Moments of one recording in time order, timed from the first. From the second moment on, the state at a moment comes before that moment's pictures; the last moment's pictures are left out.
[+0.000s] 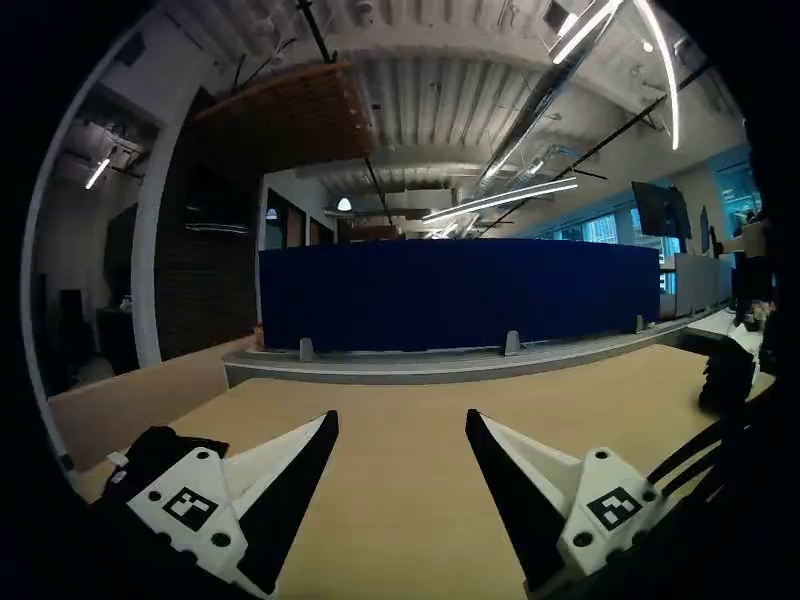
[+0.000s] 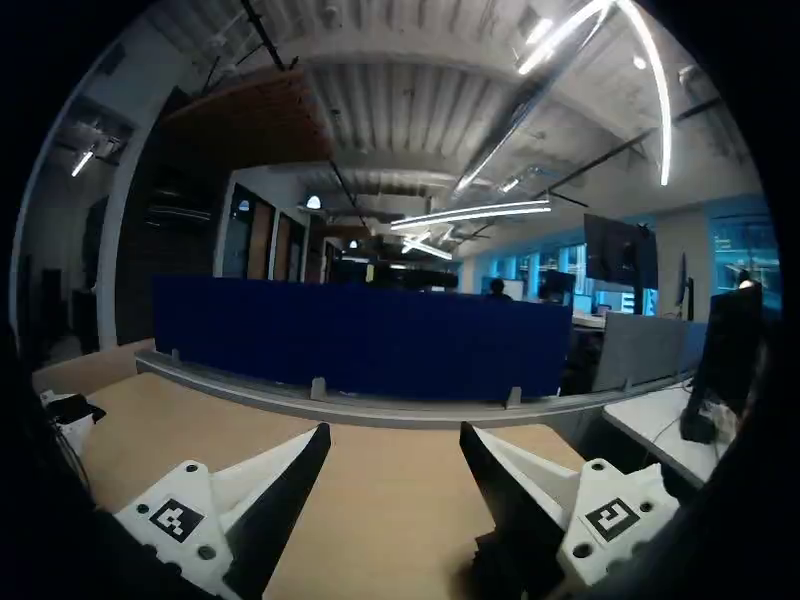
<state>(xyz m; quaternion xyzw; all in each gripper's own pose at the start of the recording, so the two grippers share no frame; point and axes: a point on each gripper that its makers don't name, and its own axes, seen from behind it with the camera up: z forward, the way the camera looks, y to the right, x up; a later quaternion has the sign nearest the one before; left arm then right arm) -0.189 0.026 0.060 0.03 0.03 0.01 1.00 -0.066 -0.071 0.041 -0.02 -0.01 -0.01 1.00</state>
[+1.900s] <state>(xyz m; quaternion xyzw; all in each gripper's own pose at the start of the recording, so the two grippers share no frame) -0.239 0.012 0.063 0.04 0.04 0.00 1.00 -0.040 -0.057 0.033 -0.01 0.04 0.00 1.00</state>
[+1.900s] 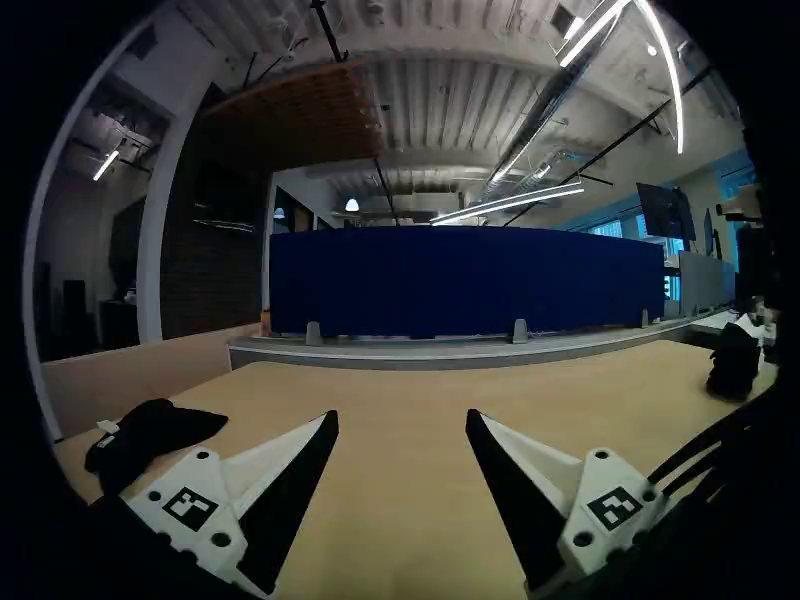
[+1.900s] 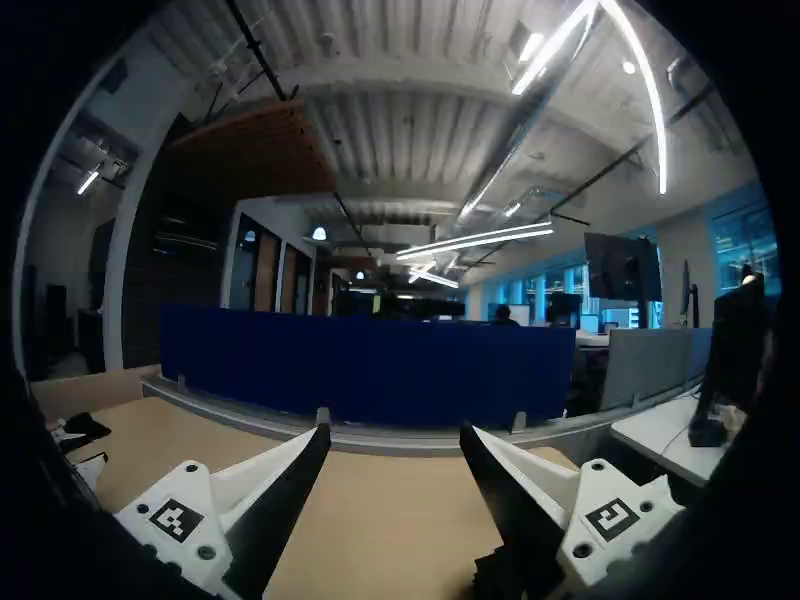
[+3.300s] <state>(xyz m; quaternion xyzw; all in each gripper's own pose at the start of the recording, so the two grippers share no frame) -0.237 0.010 0.064 0.04 0.04 0.00 1.00 -0.215 -0.039 0.025 -0.03 0.02 0.08 1.00</state>
